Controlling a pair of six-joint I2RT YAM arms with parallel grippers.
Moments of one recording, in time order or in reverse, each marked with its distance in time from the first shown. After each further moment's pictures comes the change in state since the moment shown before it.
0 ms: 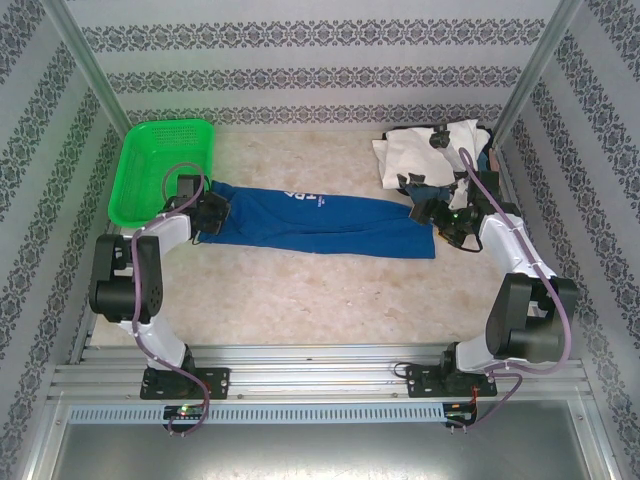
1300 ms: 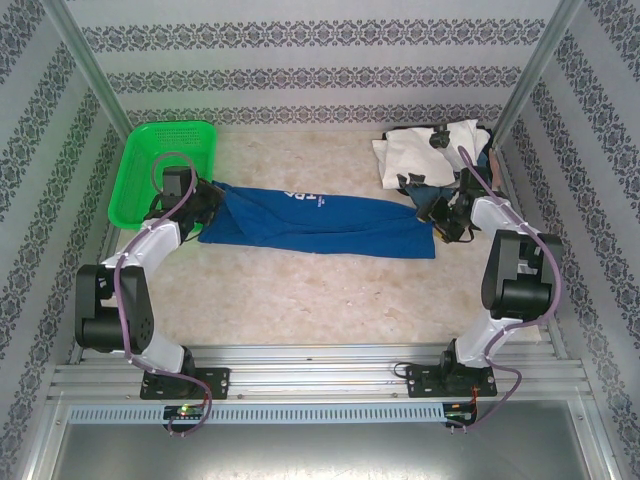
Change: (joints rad) left arm 0.006 -0.194 -0.016 -0.007 0.026 0.109; right arm -0.007 0.270 0.105 0.056 0.121 0.205
